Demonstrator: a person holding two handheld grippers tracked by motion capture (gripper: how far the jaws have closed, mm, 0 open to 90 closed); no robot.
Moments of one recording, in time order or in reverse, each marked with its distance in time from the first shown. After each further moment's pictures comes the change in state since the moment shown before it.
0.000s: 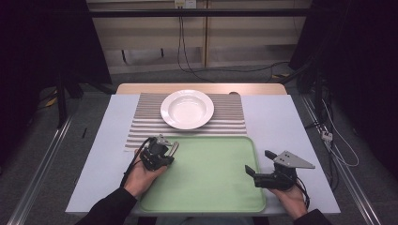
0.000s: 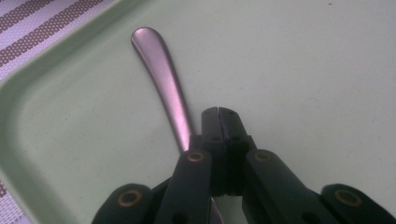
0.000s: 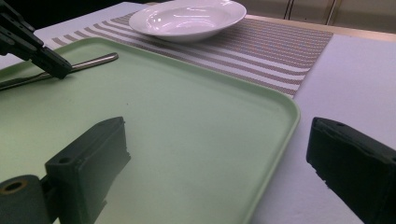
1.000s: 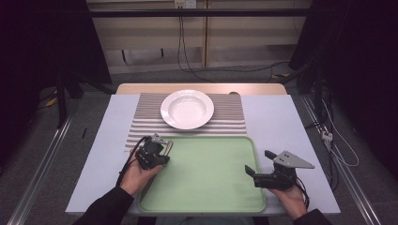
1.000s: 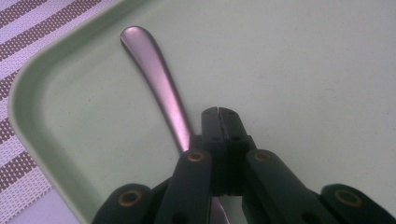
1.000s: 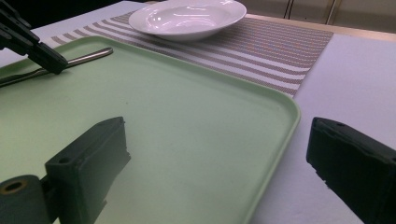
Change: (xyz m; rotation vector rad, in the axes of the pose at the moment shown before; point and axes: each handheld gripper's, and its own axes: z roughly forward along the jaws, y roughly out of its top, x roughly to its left) left arm 0.011 -0.006 -0.005 0.004 0.001 -0.034; right arm 0.000 0.000 0.001 0.005 -0.001 -0.006
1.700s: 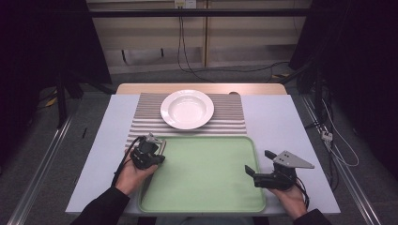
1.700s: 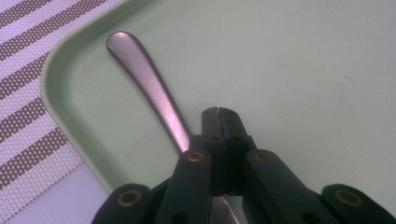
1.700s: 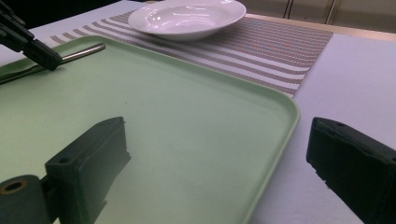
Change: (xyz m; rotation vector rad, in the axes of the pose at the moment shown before) left arm 0.010 -0.008 -0.006 -0.001 0.010 -0.014; right arm 0.000 0.000 0.000 0.000 -0.002 0.000
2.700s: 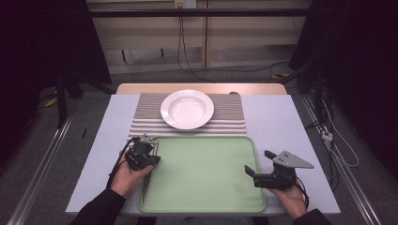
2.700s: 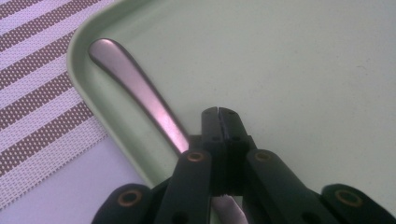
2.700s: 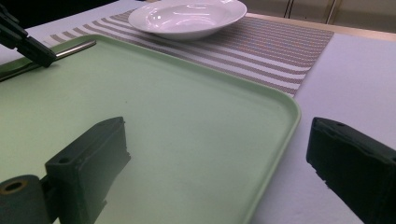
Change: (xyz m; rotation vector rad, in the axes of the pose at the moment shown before) left arm 0.008 -0.010 -0.007 -0.007 0.012 -0.036; right arm 0.000 0.000 0.000 0.004 -0.001 -0.003
